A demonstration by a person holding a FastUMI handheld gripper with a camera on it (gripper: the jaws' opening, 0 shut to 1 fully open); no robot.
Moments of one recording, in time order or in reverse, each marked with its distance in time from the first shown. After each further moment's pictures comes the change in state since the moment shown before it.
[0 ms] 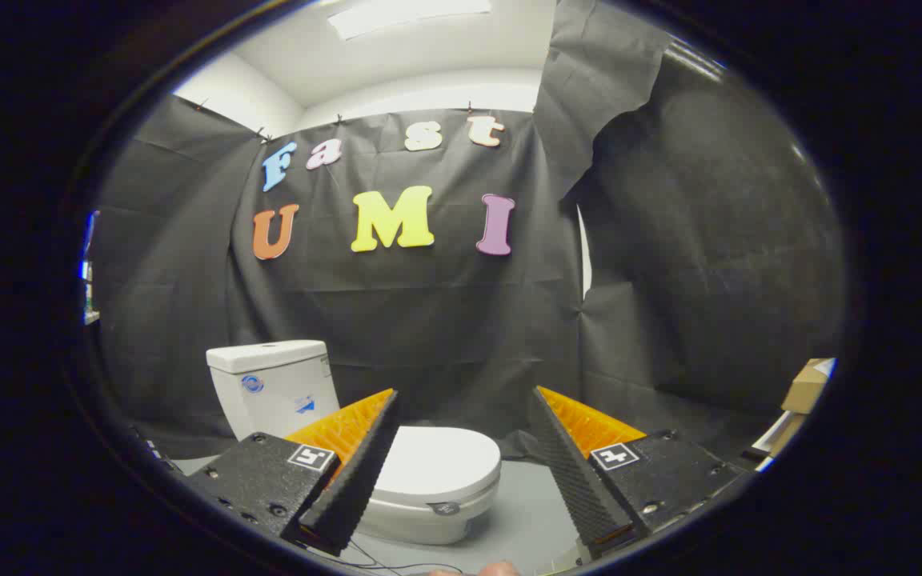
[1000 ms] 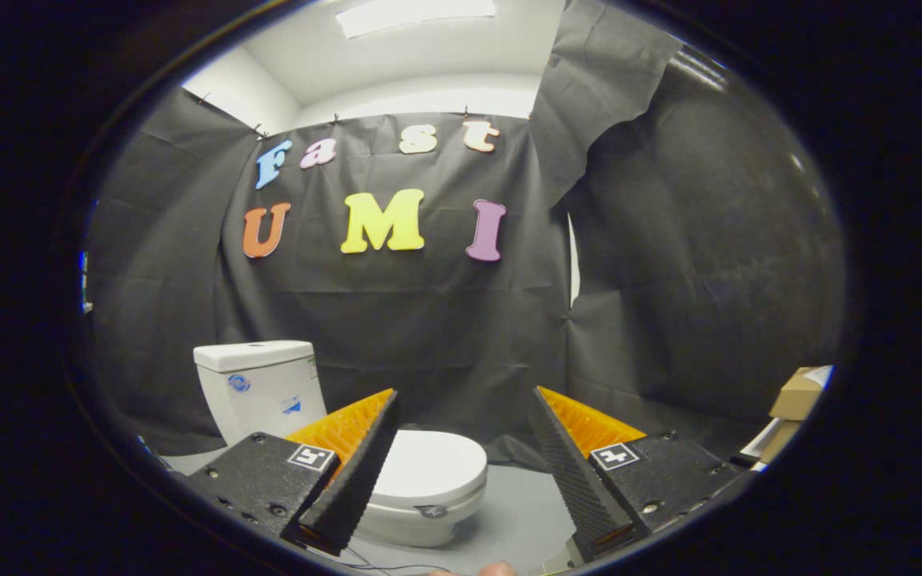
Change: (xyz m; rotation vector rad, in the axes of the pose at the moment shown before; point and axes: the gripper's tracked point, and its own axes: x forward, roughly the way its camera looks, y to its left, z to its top) arm -0.001 -0.006 0.007 -0.012 -0.028 -0.056
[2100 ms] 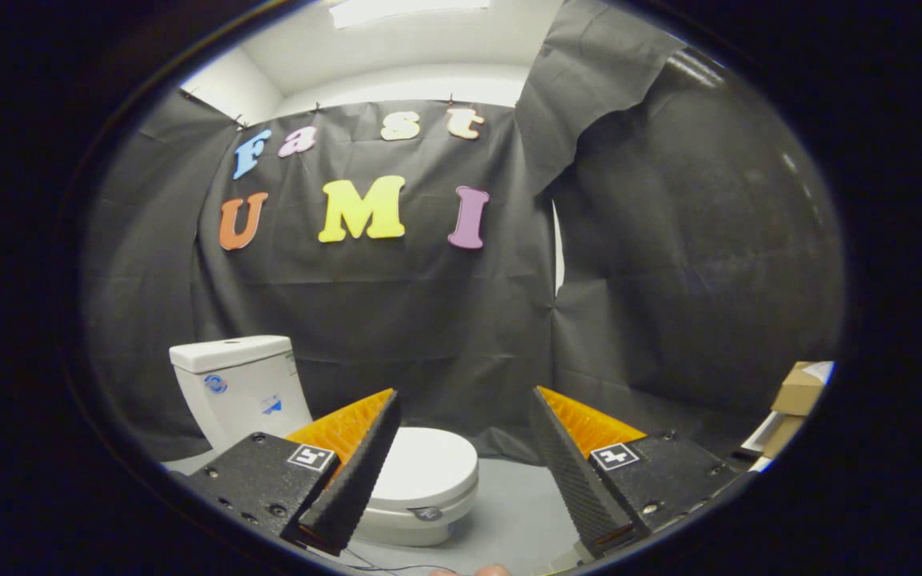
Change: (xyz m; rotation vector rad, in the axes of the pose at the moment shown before) arm 0.036 -0.001 -0.010 0.027 0.064 -0.084
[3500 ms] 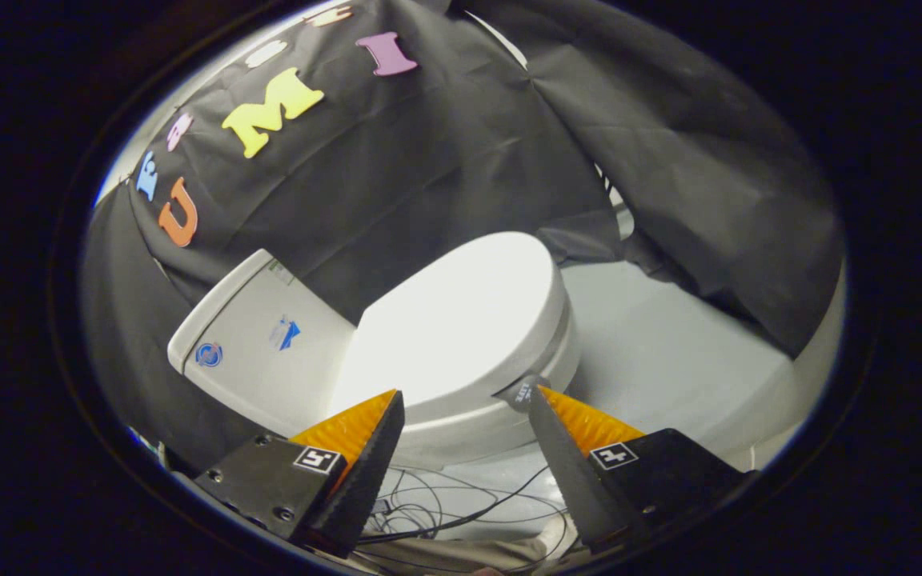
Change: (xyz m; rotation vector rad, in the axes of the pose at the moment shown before) arm 0.061 0.067 -0.245 0.503 0.689 0.100
